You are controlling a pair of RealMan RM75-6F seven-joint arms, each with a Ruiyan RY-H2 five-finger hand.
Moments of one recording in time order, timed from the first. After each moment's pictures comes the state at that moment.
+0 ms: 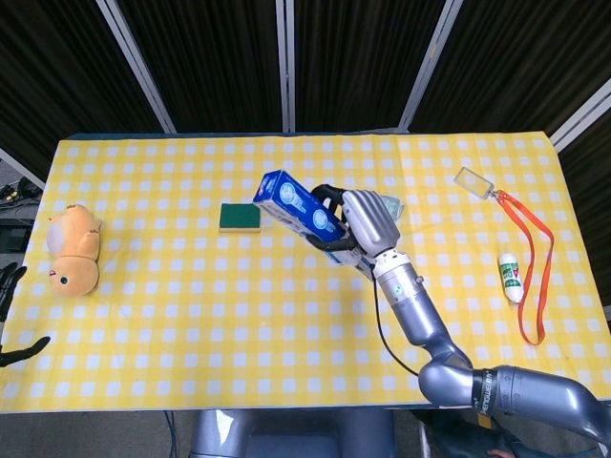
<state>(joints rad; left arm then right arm) -0.04 -1.05 -0.03 -1.65 1.47 1.50 -0.04 0.82 -1.44 0.53 -1.78 -0.90 1.04 -0.09</state>
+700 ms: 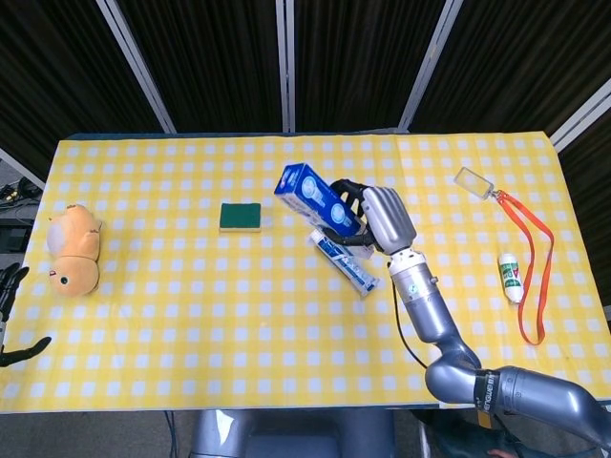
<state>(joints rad) -0.04 -1.06 -0.03 -1.64 1.47 1.49 -0.03 0.78 -1.43 0.43 -1.66 -1.15 1.08 -0.06</state>
